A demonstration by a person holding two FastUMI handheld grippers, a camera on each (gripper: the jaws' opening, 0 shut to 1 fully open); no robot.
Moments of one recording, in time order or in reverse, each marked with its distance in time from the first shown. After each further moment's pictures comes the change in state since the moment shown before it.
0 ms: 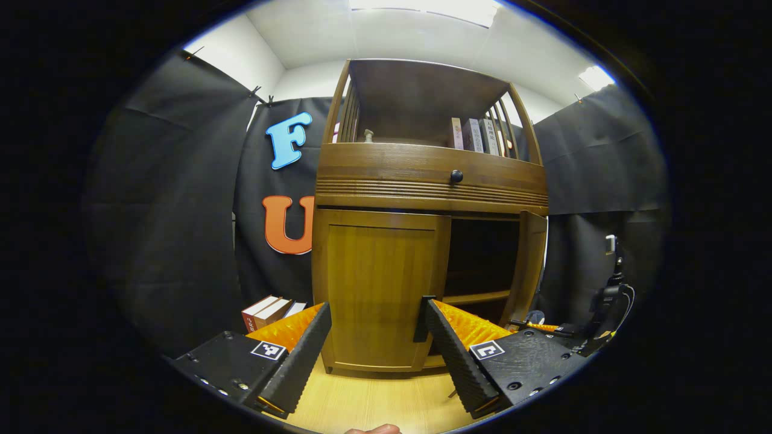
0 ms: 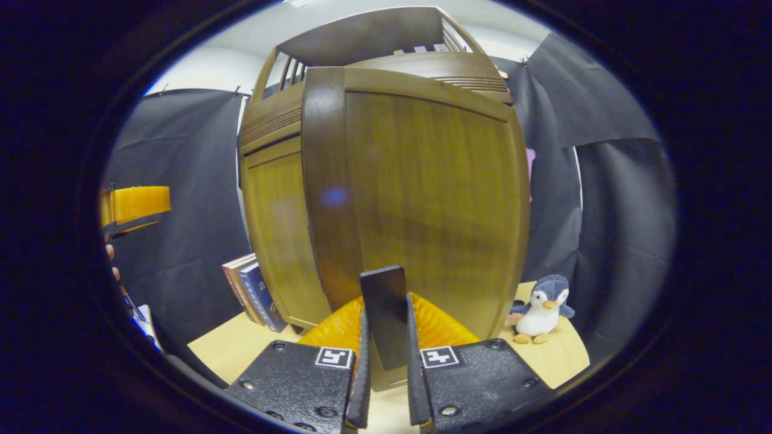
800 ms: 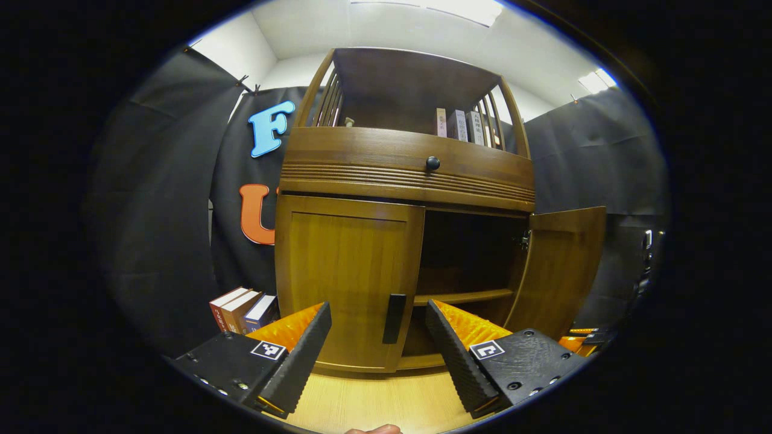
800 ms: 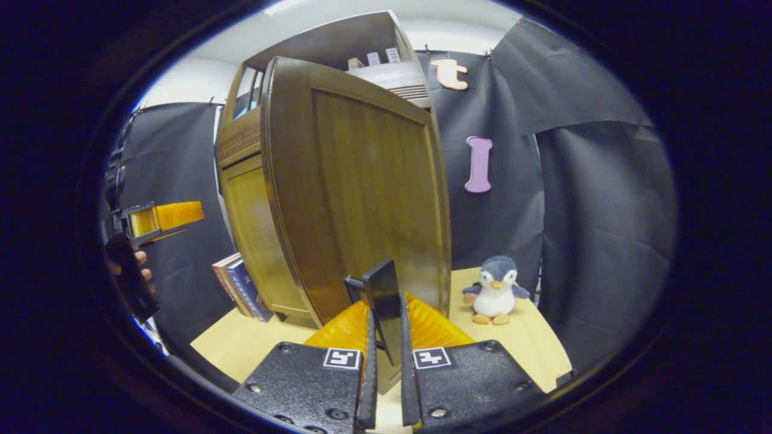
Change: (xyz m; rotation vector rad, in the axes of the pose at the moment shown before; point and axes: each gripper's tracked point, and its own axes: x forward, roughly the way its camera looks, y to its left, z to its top) left arm 0.033 -0.045 -0.013 -0.030 0.022 -0.069; right arm -0.086 -0.087 -0.006 0.094 0.037 -0.103
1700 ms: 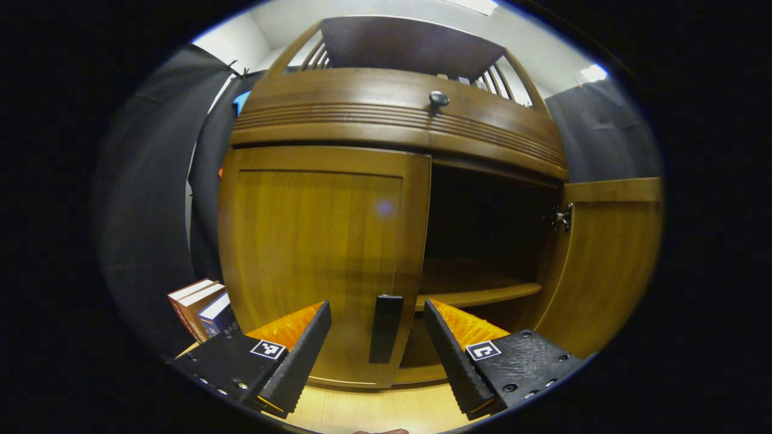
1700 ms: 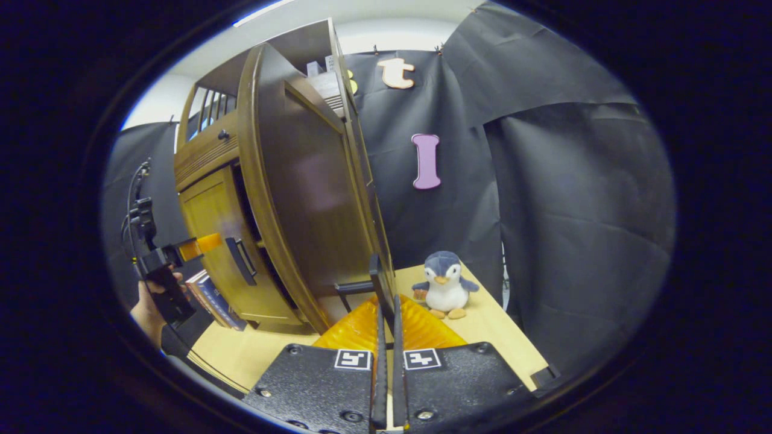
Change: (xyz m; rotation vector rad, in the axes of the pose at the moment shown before) left arm 0.124 -0.018 -0.059 0.016 0.058 -0.012; right arm -0.019 -0.086 0.011 0.095 -0.001 -0.139
